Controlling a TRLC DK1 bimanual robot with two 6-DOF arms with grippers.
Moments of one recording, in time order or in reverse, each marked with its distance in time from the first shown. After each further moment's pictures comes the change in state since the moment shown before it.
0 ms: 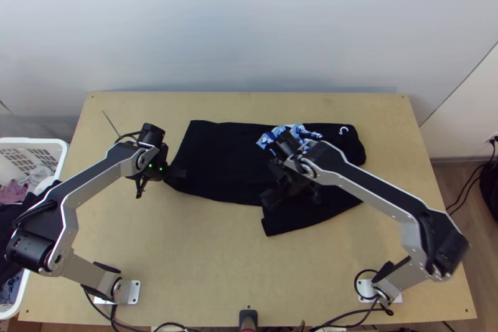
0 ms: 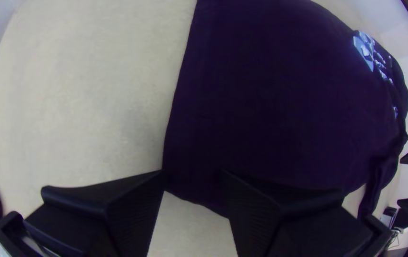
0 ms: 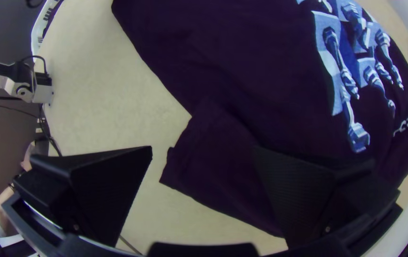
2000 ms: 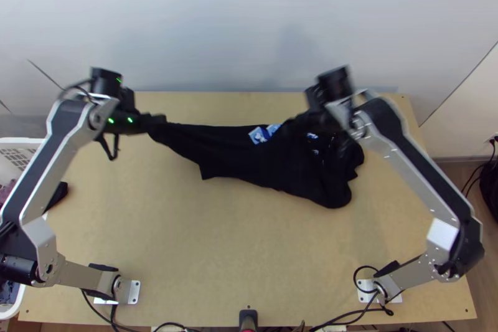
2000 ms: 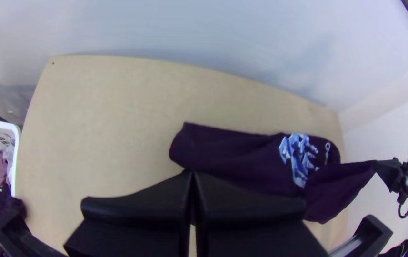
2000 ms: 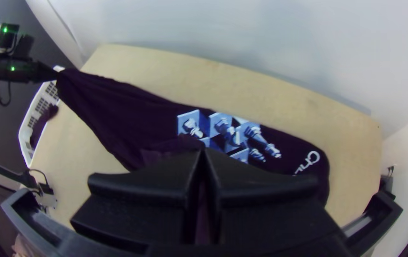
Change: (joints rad) left arm 0.126 -0.086 0.534 -0.301 0.109 -0.114; right arm -0.232 -0.060 0.390 0.033 0.176 0.056
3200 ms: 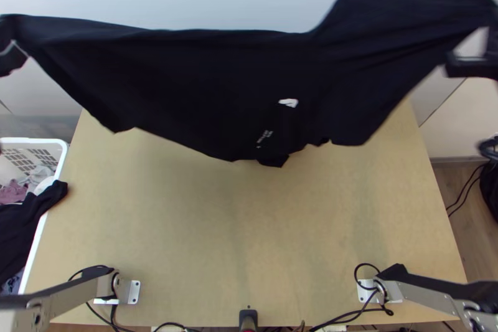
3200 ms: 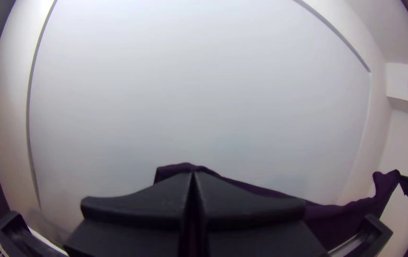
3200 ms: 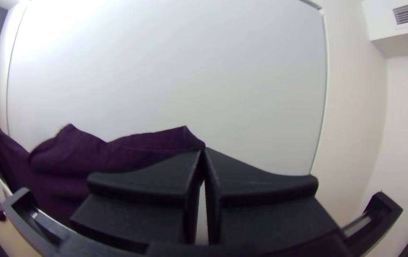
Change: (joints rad) left arm 0.151 -0.282 0.639 0.071 -0.116 0.038; right arm -0.076 -0.338 0.531 0.138 0.526 -0.339
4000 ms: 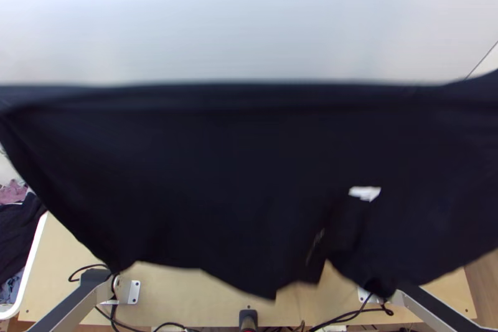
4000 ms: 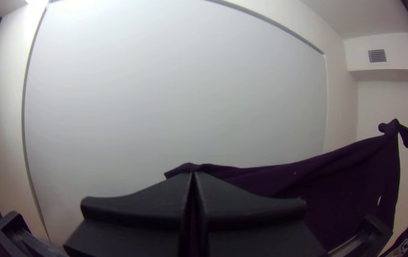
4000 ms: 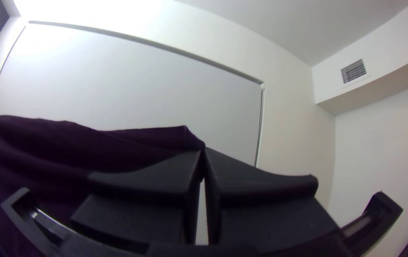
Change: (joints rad) left arm -0.044 -0.275 -0.019 -0.165 0.080 0.151; right arm -0.029 -0.374 -0.090 0.169 0.053 -0.345
